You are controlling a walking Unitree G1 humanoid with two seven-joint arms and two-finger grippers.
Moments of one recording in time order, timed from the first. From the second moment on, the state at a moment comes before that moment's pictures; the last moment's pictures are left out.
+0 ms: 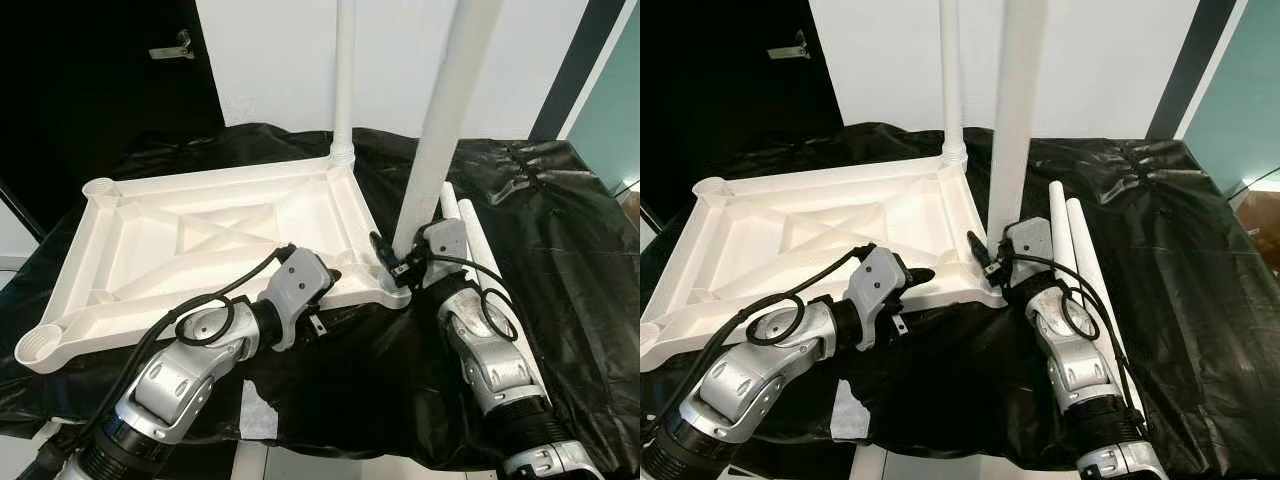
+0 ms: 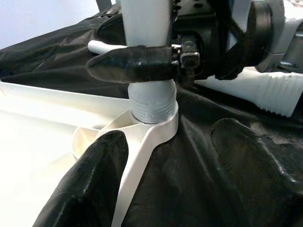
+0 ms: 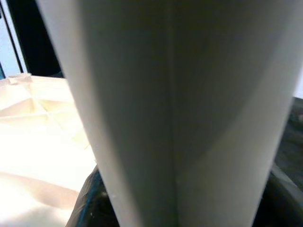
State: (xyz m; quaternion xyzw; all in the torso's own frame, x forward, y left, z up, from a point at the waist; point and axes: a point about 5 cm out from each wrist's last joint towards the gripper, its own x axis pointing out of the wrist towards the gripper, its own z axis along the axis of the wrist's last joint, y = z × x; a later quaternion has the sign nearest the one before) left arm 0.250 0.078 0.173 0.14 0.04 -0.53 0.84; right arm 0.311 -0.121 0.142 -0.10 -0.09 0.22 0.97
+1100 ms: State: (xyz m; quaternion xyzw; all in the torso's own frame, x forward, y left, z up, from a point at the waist) left arm 0.250 0.077 0.179 0.14 0.03 -0.53 0.84; right arm 0.313 -0.130 0.131 -0.05 -0.07 0.23 0.97
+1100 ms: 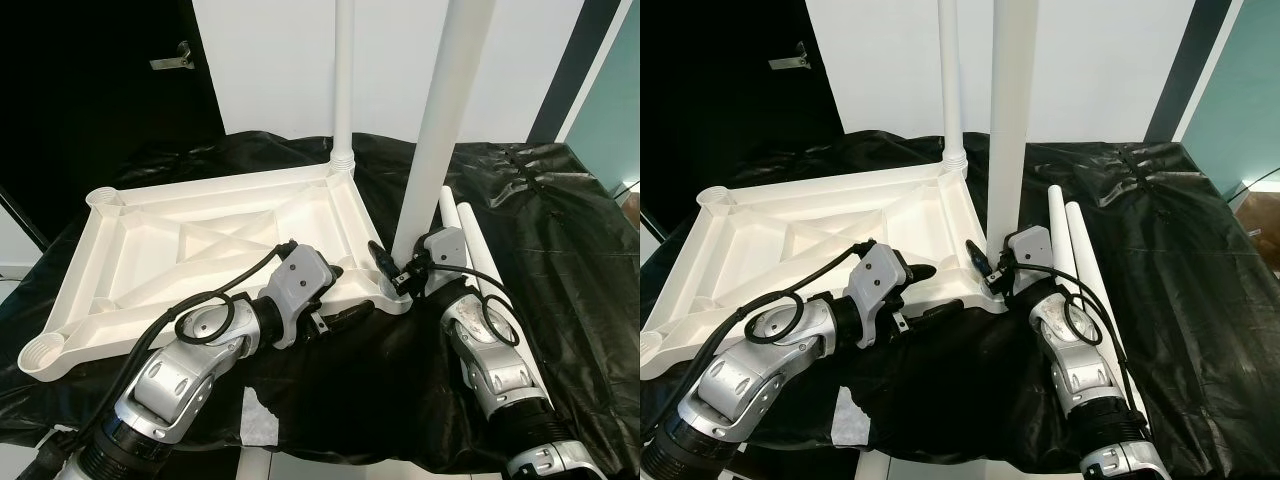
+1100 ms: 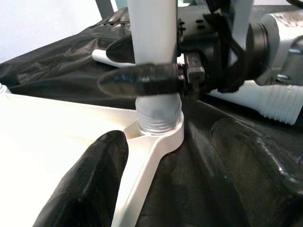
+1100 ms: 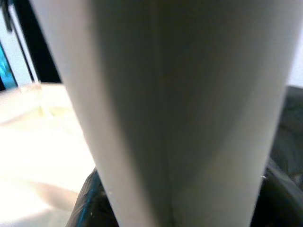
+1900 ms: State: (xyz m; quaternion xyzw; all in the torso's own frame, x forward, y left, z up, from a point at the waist) left arm 0.250 0.077 0.180 0.14 0.03 -0.53 0.84; right arm 0.329 -0.141 0.144 0.04 0.01 0.22 0.97
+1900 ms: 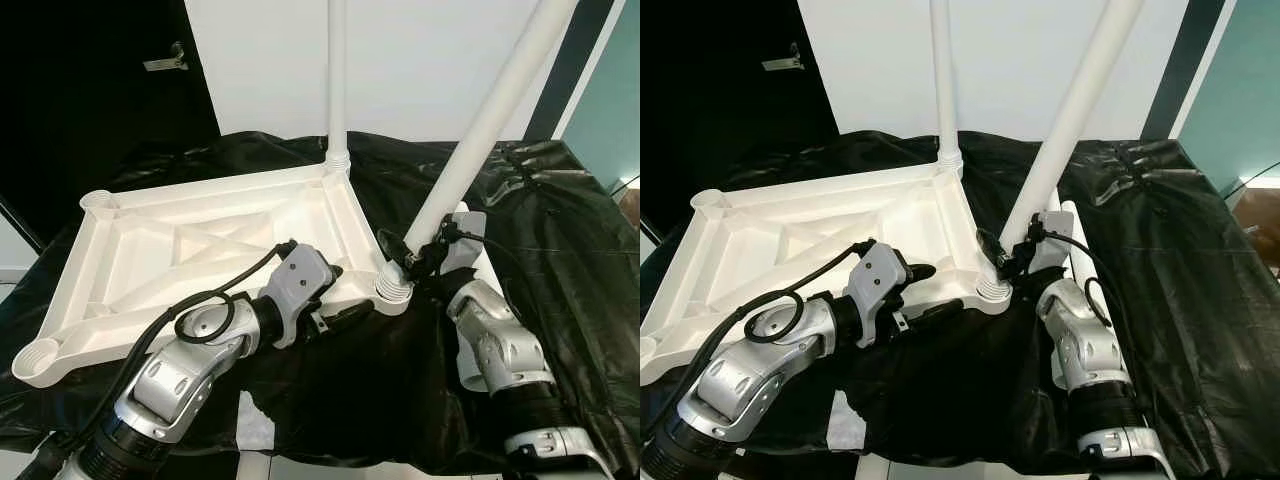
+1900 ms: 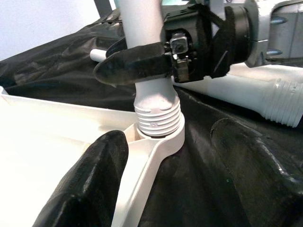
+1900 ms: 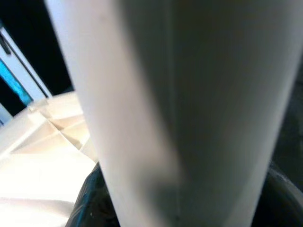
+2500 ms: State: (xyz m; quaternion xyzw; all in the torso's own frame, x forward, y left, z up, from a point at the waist) left arm 0.252 0.080 0.182 0.14 0.03 -0.52 0.84; right arm 0.322 -0.131 0.141 -0.07 -0.01 0.26 0.96
